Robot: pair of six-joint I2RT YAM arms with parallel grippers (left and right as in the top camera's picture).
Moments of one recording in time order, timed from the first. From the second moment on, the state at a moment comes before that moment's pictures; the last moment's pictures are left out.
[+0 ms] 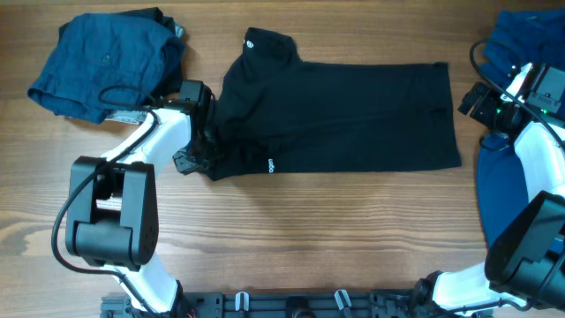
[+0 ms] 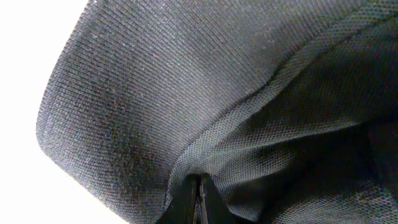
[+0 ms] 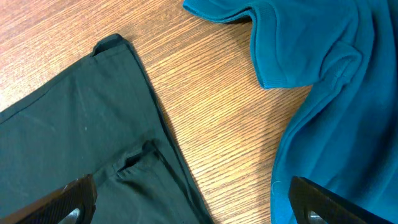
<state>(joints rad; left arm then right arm) -0.16 1.88 1.13 -0.83 -0.01 -0.56 -0.42 1.69 1.15 -0.43 -0.09 0.14</state>
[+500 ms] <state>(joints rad) -0.19 1.81 1.36 -0.88 -0.06 -0.47 -0.42 1.69 1.15 -0.43 -0.09 0.14</state>
